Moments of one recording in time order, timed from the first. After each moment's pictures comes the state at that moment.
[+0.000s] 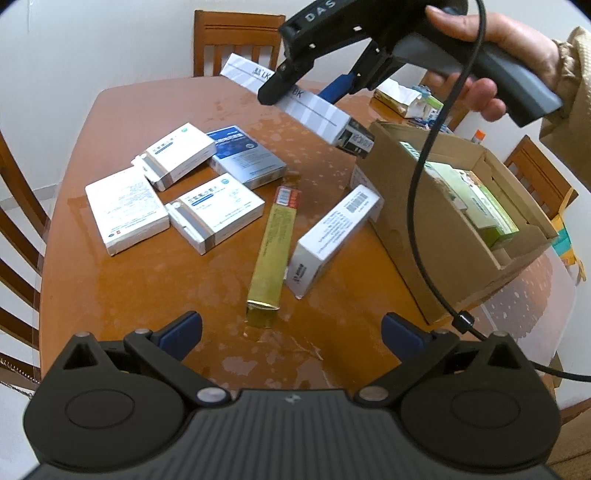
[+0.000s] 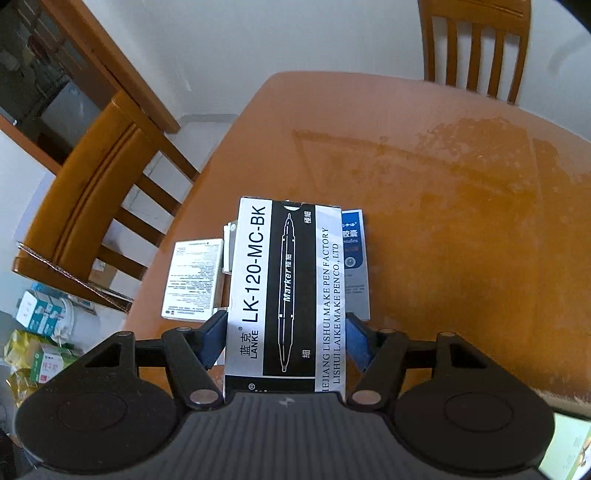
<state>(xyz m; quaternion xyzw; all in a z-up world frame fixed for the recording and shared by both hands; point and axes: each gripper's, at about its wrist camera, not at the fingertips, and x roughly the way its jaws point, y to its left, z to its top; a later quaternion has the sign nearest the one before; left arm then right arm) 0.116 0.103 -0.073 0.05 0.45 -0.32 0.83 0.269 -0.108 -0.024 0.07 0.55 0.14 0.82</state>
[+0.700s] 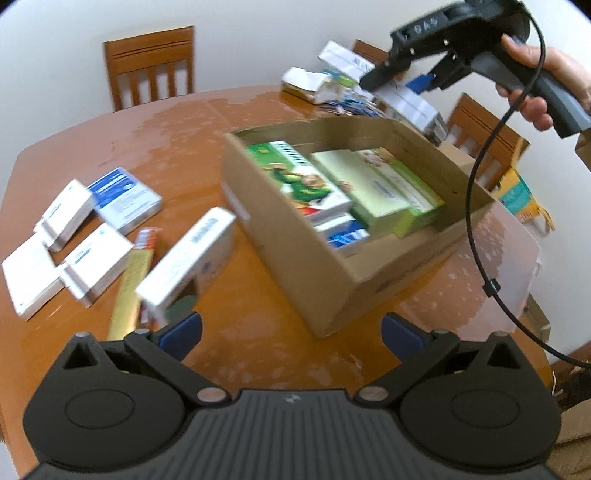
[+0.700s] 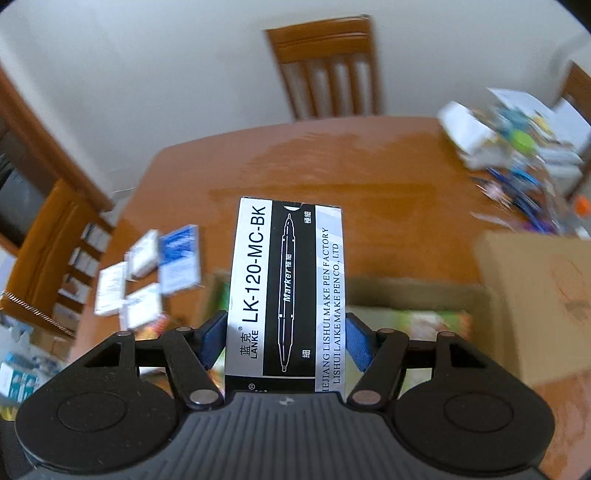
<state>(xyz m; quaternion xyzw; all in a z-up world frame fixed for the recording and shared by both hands) 0.064 -0.004 -0.049 0.12 0.43 -0.41 0.80 0.120 -0.313 0.034 0.13 0.49 -0.01 0.86</state>
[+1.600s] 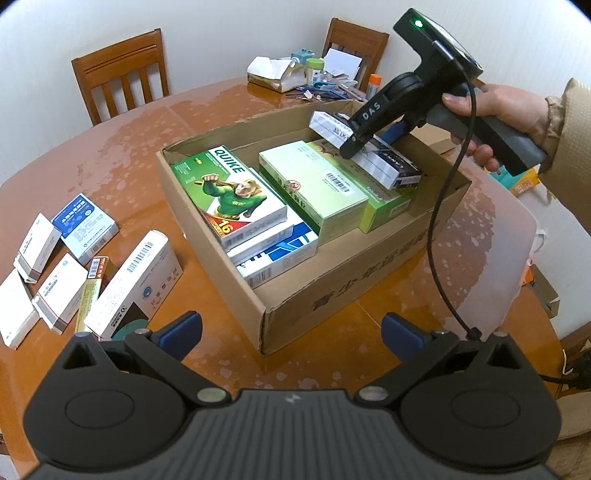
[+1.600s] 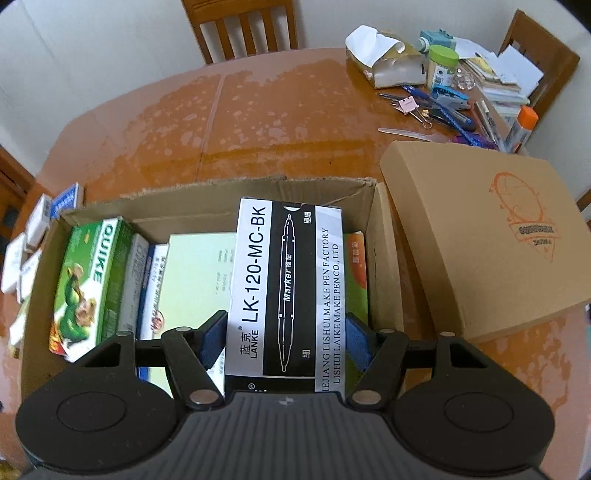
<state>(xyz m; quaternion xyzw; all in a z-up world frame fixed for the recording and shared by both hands) 0.035 -0.063 -0.036 0.17 0.43 -0.40 0.79 0.102 -0.374 -0.065 0.11 0.54 -0.09 0.83</state>
